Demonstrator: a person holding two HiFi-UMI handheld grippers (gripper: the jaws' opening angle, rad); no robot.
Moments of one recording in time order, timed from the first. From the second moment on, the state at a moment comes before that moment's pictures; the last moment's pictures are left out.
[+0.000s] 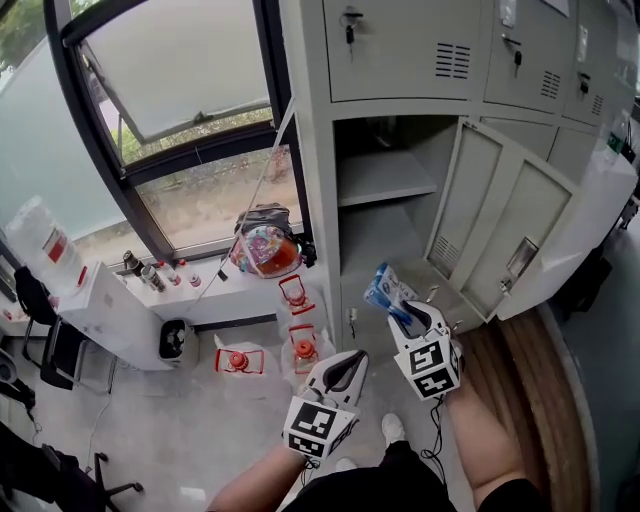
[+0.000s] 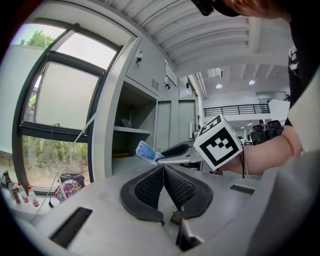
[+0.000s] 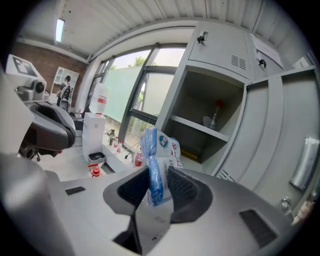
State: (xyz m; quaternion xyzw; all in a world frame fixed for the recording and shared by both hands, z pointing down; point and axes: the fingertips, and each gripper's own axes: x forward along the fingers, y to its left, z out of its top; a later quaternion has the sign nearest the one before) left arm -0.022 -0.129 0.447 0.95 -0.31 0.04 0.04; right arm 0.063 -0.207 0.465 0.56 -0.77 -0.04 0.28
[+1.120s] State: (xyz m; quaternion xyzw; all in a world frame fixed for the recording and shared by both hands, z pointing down) left arm 0.070 -0.030 0.460 0.92 -0.38 0.06 0.07; right arm 0.145 -0.057 0.454 0.52 -0.84 0.05 0.15
